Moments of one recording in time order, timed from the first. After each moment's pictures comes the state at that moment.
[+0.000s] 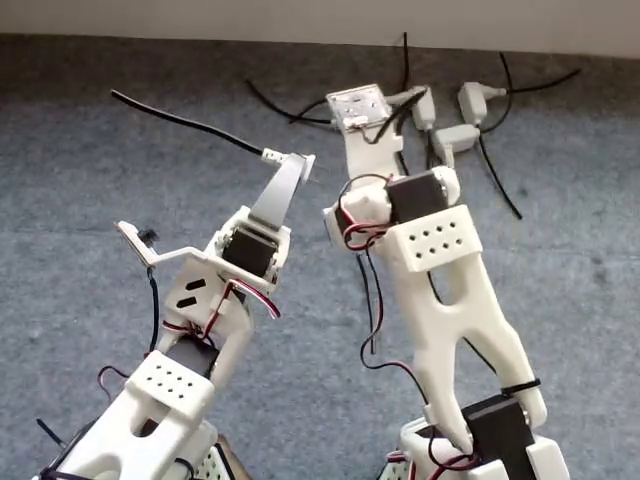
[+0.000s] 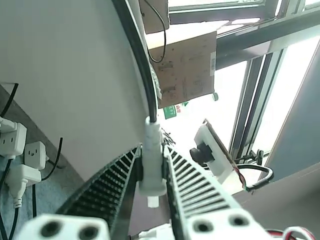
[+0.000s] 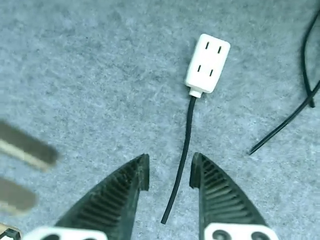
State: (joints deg) left arm 20.5 -54.6 82.6 -37.8 77.1; right arm -26.5 -14.4 4.4 84.0 -0.4
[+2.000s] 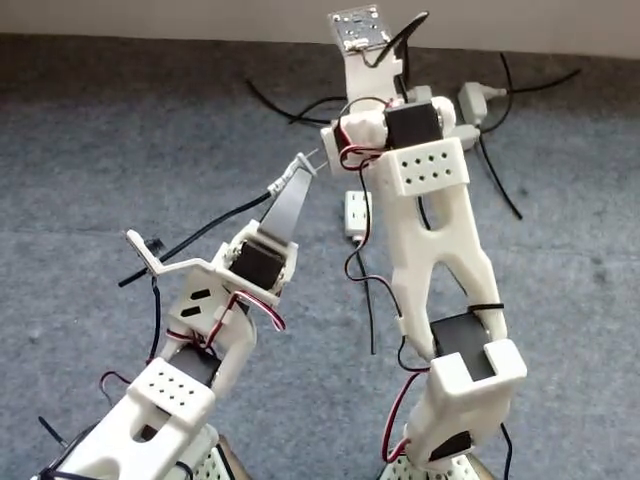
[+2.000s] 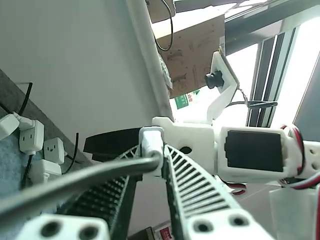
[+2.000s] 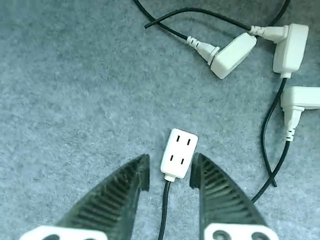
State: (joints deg) left arm 25.4 -54.5 86.3 -38.5 71.7; right arm -22.7 12.0 -33.0 84.1 2.0
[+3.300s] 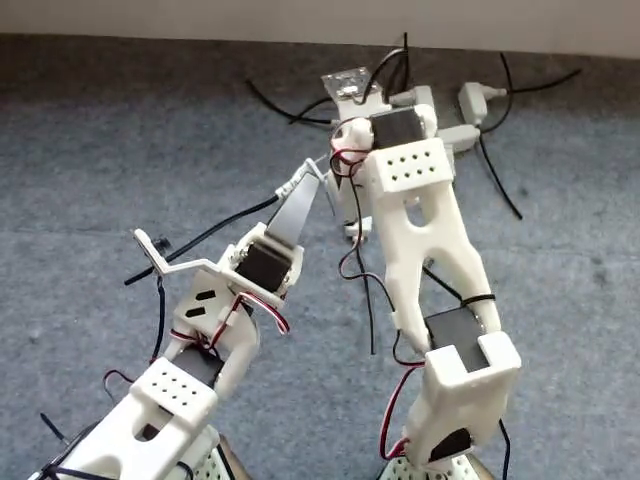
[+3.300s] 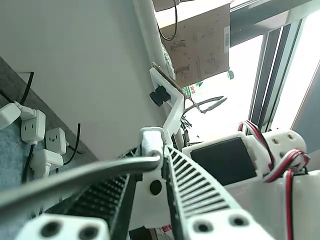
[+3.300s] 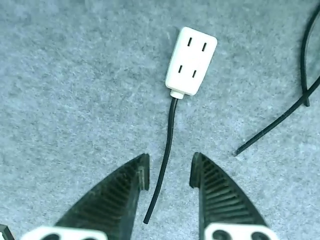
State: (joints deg) left arm 25.4 -54.5 86.4 -38.5 71.7; right arm -23.4 14.7 -26.1 98.8 2.2
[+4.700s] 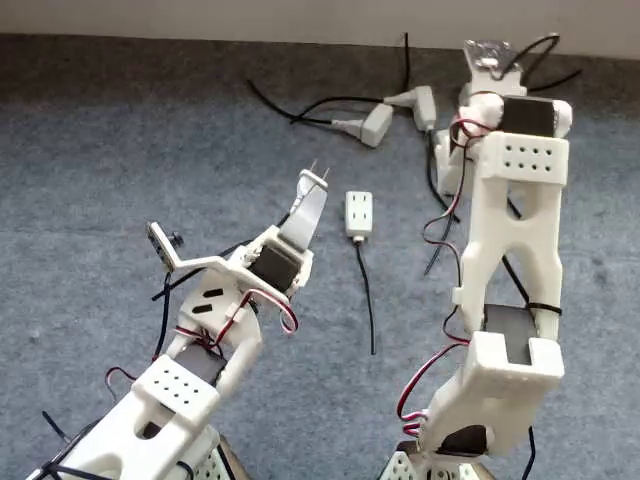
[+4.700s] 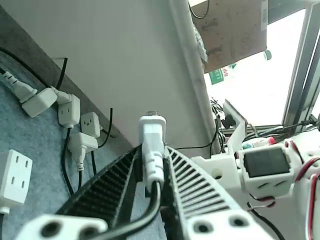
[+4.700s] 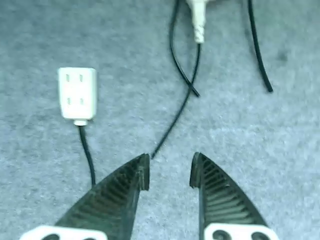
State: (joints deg) left arm 24.7 -54.2 84.4 -27.8 68.4; right arm 0.8 14.9 -30.8 99.0 5.9
